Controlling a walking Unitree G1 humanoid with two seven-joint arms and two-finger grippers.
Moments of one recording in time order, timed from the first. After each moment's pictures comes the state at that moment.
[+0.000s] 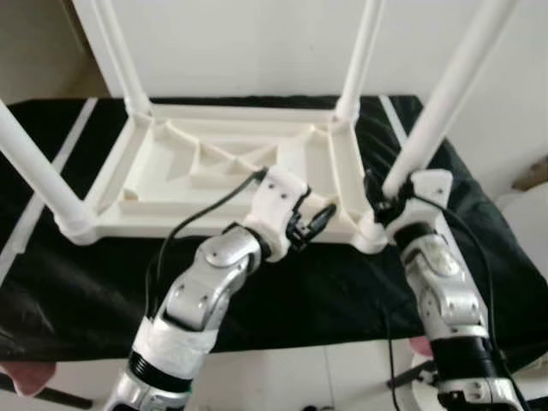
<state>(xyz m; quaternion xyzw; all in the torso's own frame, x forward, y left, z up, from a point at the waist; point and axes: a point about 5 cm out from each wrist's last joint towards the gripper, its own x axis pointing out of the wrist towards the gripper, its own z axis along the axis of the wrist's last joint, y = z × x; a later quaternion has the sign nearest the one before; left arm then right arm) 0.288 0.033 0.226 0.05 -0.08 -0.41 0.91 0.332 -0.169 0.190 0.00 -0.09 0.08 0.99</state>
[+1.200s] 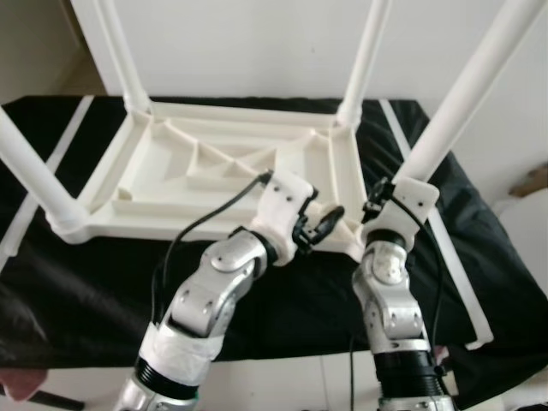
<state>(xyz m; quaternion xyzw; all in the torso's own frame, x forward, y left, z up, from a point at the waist) 0.284 0.028 0.222 0.04 -0.07 -0.42 0.90 0.307 -0.135 0.184 0.07 -0.10 -0.22 0.97</state>
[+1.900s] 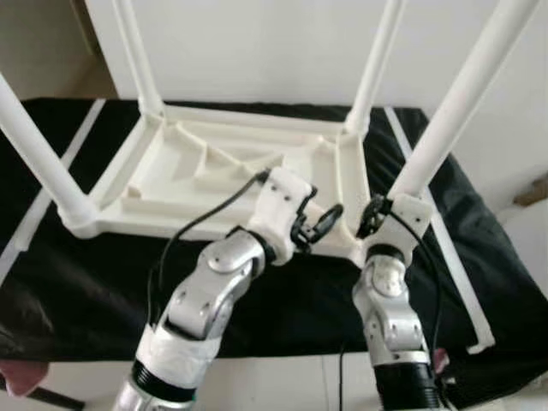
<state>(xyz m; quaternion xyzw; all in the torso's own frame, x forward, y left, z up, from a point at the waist) 0.281 0.029 0.225 0.04 -0.08 -0.42 0.90 0.305 -0.135 0.173 0.07 -0.10 -0.17 0.98</state>
